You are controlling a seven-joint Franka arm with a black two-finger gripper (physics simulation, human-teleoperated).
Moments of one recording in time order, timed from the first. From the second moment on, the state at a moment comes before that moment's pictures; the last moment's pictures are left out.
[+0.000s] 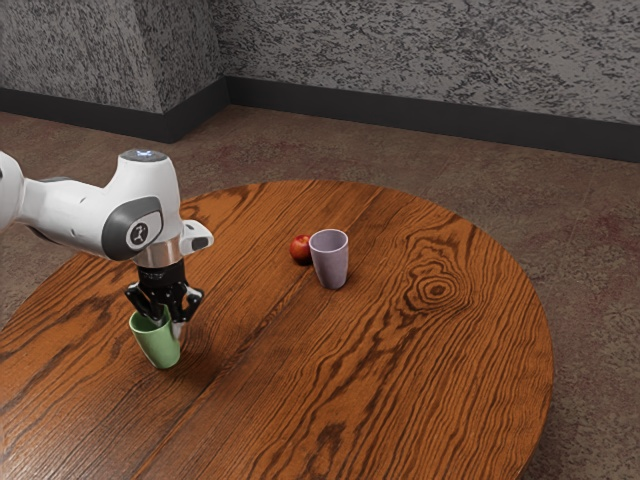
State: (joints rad) arm 0.11 0.09 0.01 -2.25 0.09 2.21 -0.31
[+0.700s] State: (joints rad) arm 0.11 0.00 0.00 -2.21 0.11 2.14 -0.34
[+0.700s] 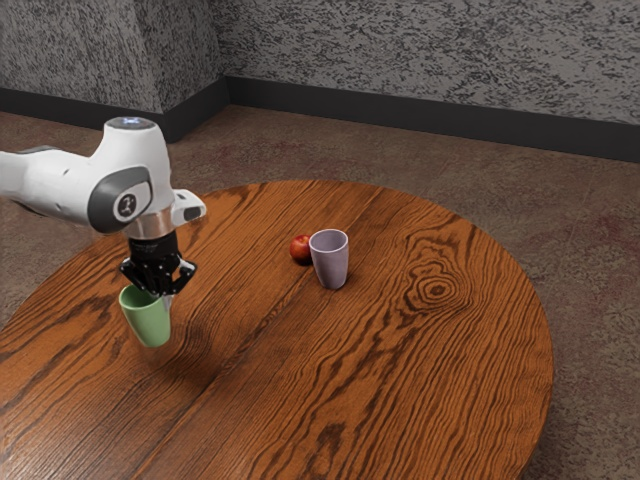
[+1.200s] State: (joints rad) arm 0.00 0.13 -0.07 -1.80 0.08 1.91 -0.37
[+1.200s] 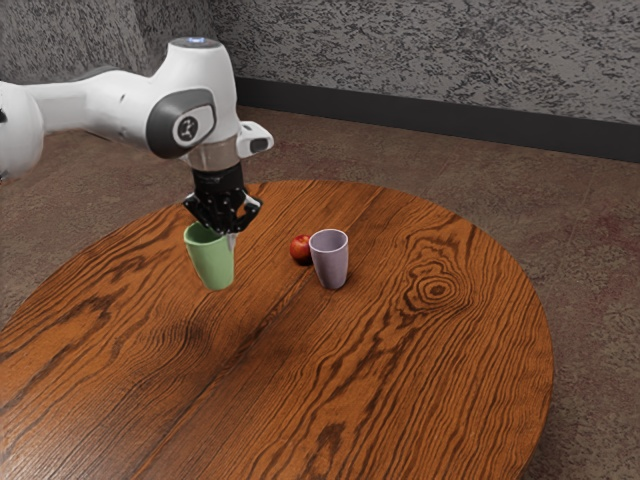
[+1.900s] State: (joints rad) arm -0.10 0.55 -0.08 -1.17 0.14 1.77 -0.40
